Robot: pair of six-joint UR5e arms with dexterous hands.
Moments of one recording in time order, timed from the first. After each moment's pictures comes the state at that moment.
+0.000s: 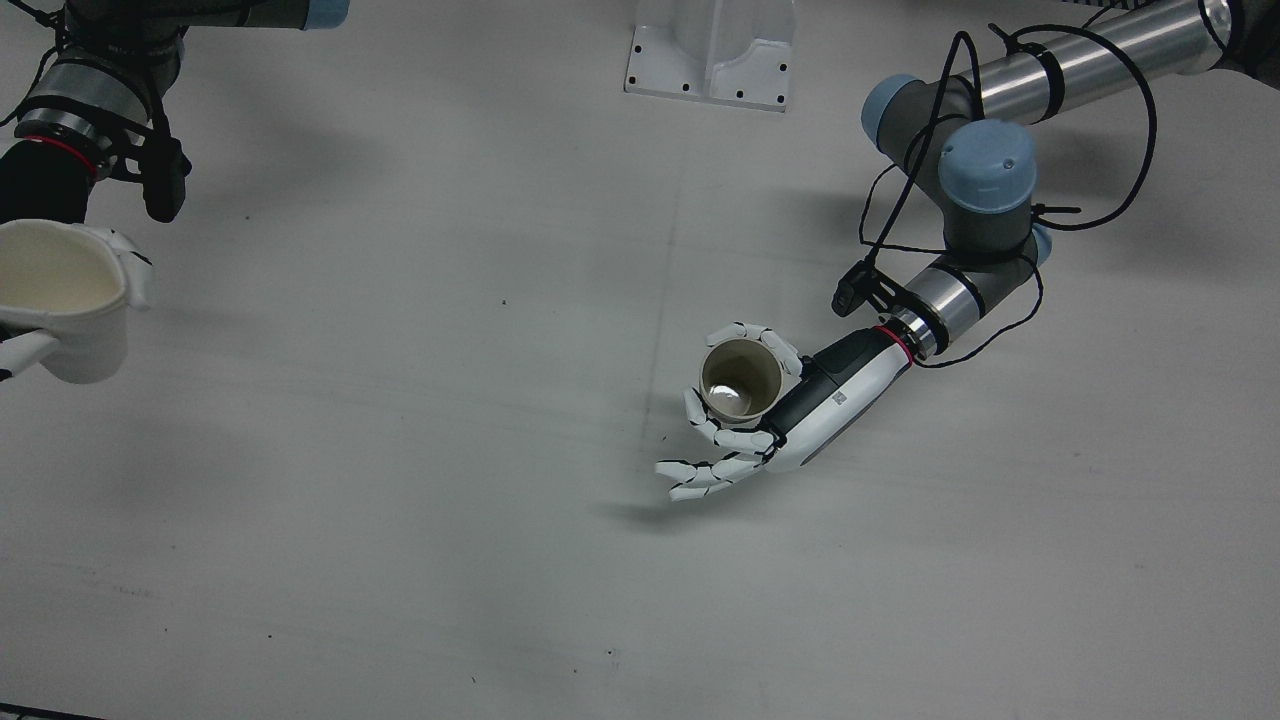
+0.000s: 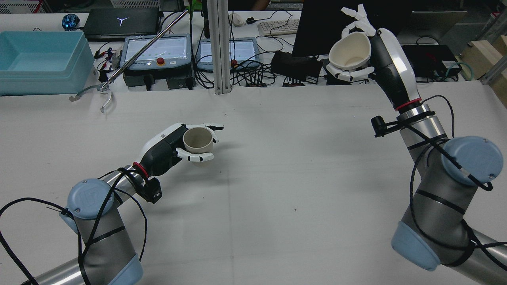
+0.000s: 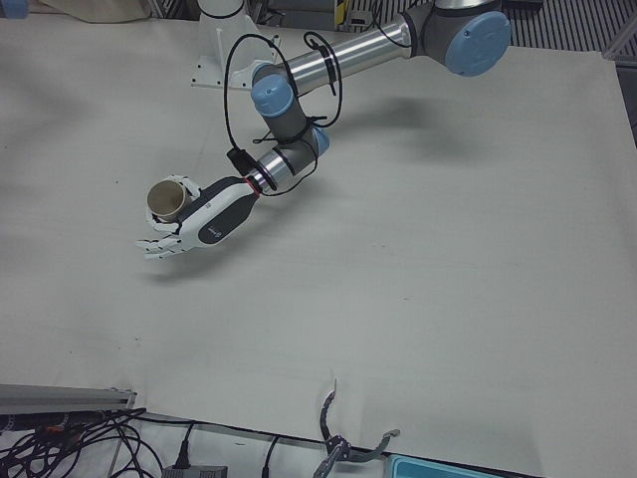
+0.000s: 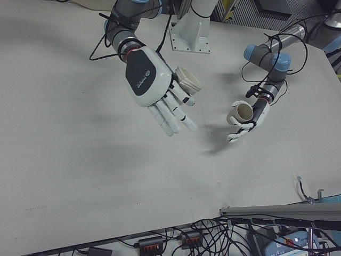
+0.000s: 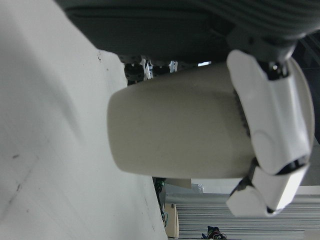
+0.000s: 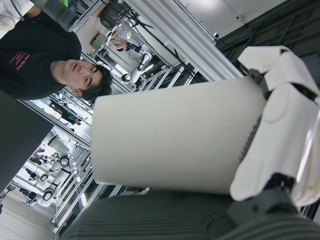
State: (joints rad) left arm -0.59 -2.17 -1.53 0.15 1.25 0.35; right arm 0.82 -1.26 2.03 -3.33 -0.85 -0.98
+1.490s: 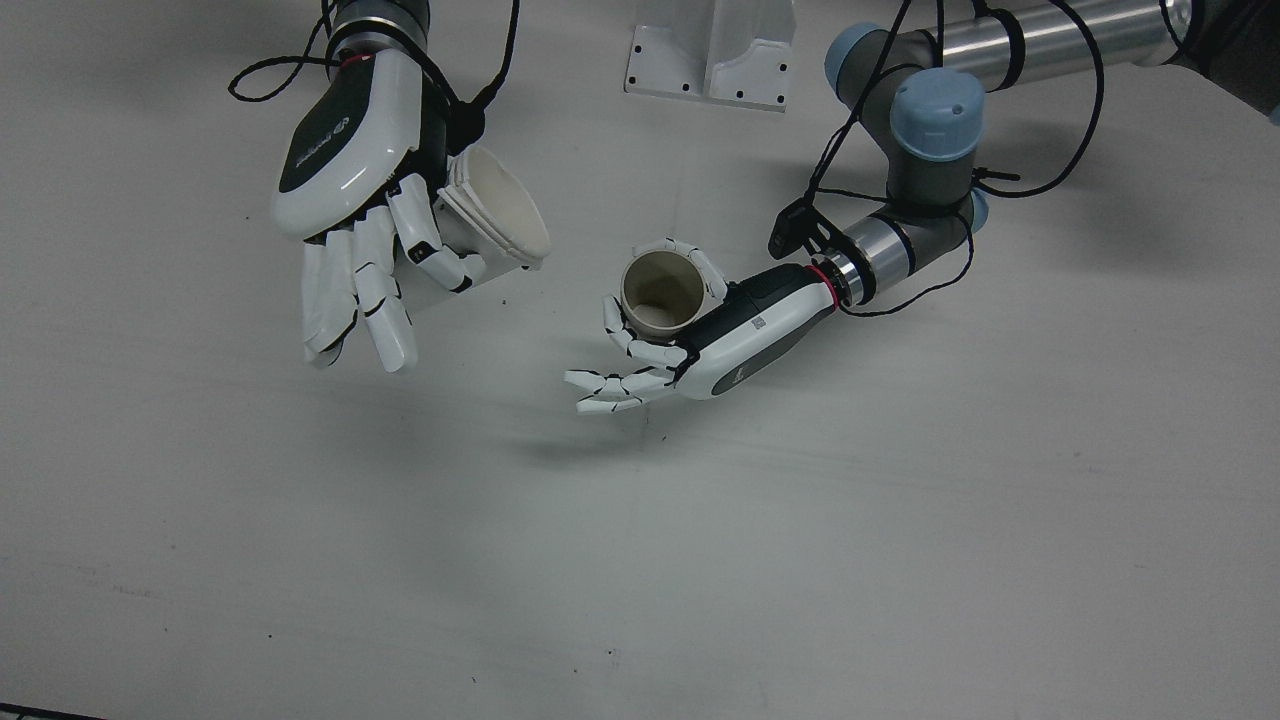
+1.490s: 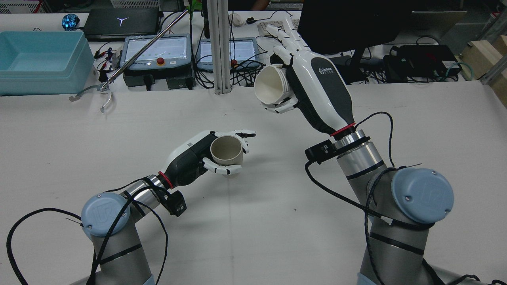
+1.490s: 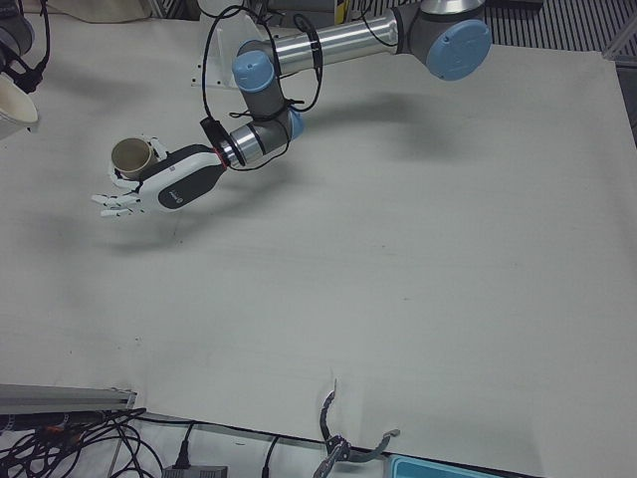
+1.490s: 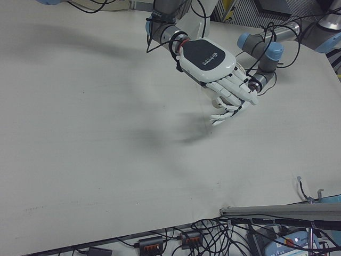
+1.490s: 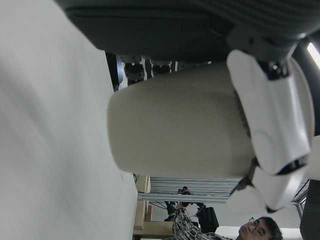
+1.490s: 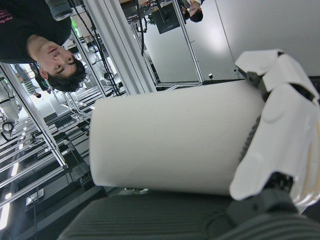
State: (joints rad) left arm -0.51 -2.21 -1.60 0.11 1.26 0.38; right arm 0.60 -1.10 2.07 -3.29 -0.80 -1.70
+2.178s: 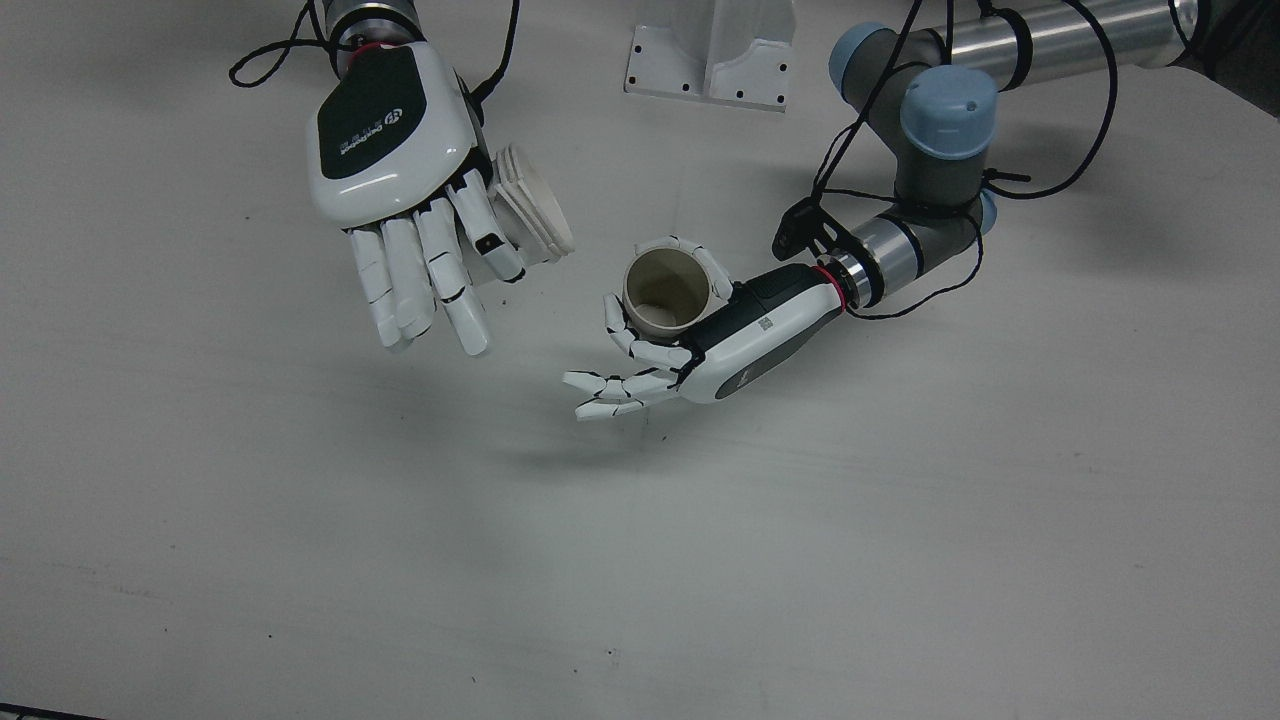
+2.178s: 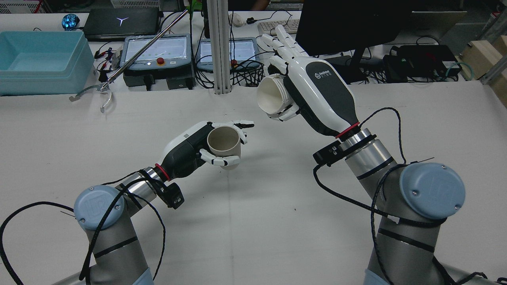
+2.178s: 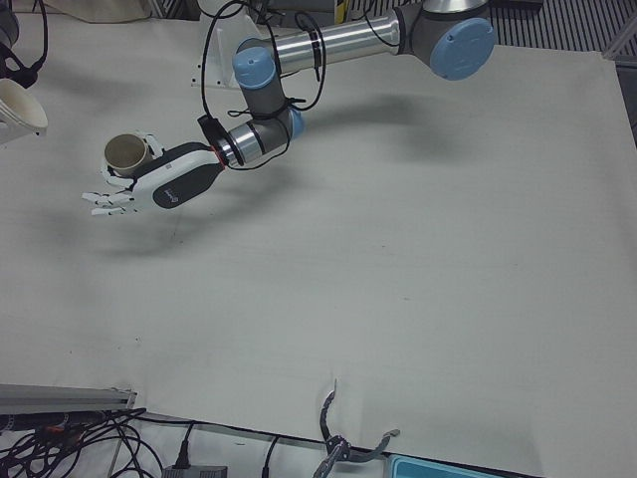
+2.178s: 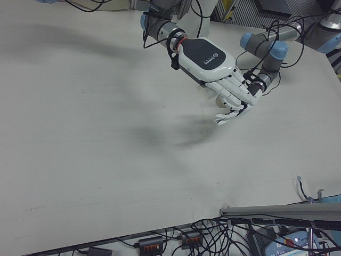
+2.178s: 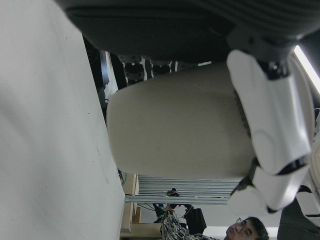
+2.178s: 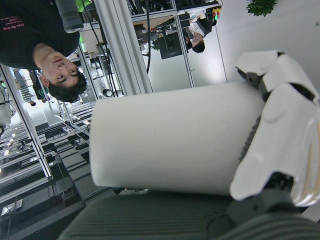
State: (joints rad) left arm -0.54 -2.21 -1.62 0.11 1.26 0.38; right arm 0.63 -1.10 2.10 -3.41 -0.91 -1.74
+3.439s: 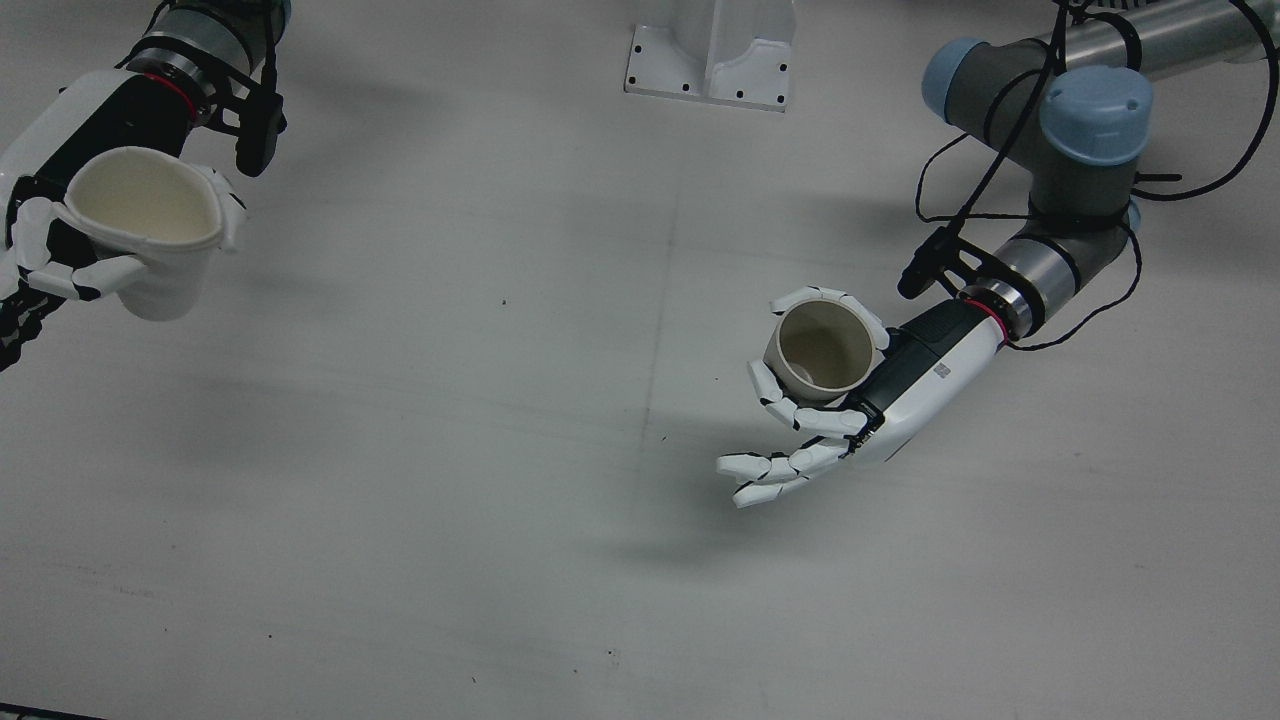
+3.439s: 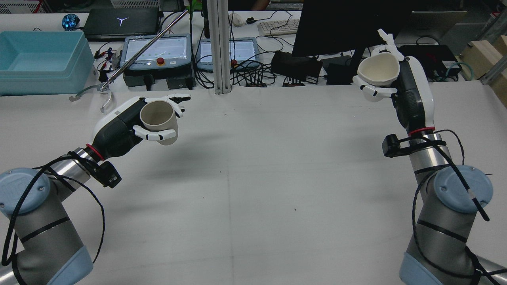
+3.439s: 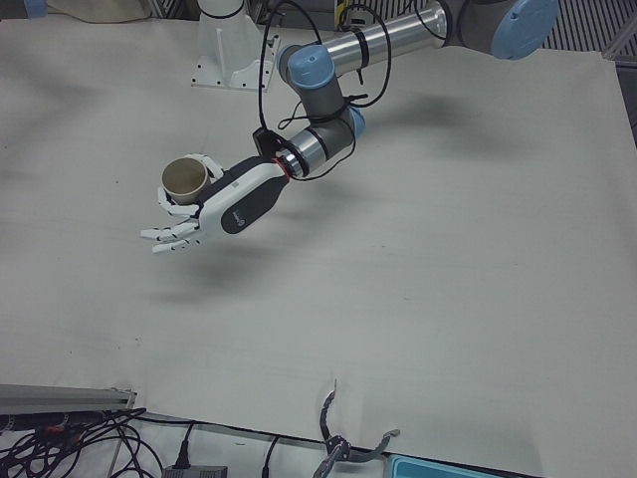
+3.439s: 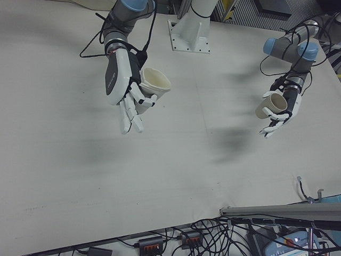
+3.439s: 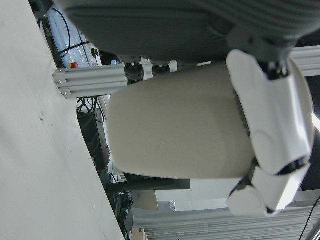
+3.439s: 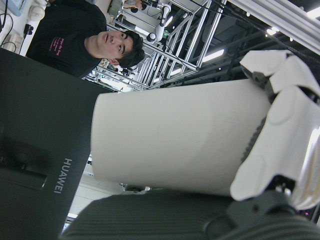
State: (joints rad) left arm -0.70 -2.01 -1.76 0.14 1.26 0.38; right arm 0.72 -1.36 2.04 -3.40 -0.58 -0.69
